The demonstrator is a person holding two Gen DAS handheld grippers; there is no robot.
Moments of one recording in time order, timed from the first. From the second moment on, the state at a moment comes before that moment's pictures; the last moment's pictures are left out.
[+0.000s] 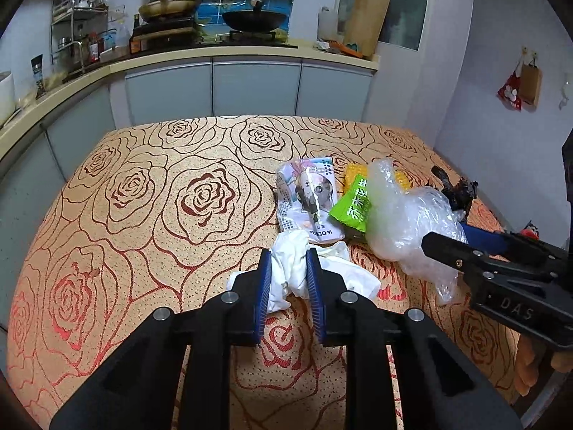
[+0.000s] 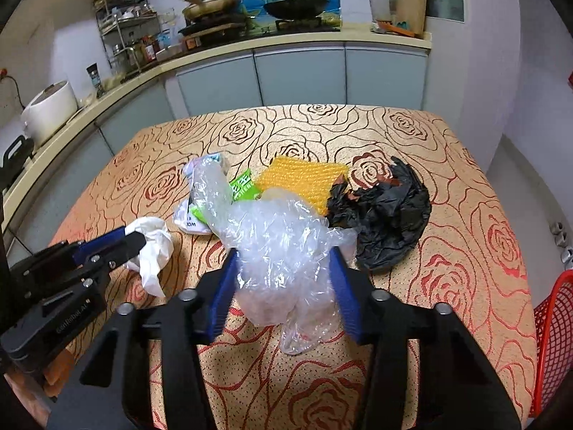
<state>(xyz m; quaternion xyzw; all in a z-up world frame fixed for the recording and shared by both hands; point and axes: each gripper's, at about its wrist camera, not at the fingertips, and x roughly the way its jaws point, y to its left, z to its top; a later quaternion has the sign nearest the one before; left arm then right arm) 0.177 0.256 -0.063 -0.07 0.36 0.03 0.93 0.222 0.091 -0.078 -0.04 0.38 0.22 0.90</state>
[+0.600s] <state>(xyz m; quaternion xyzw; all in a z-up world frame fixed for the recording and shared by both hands) 0.170 0.257 -0.056 -0.07 0.34 0.05 0.94 0.196 0.062 -0.058 -0.01 0.36 0.21 0.91</state>
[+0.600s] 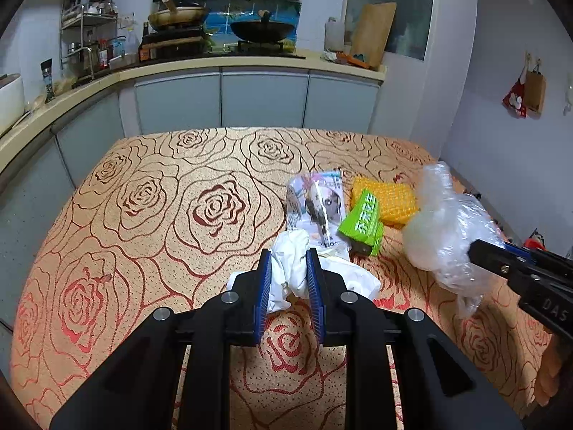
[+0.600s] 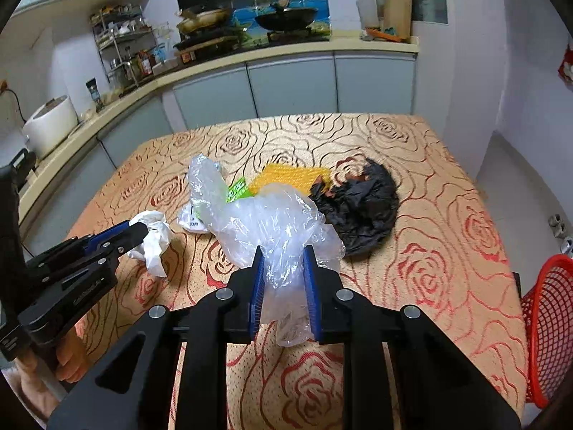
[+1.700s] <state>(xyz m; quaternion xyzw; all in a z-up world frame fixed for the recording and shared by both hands) 0.141 0.176 0.048 0.00 0.22 0.02 0.98 0.150 -0.035 0.022 0.06 0.25 0.18 0.95</state>
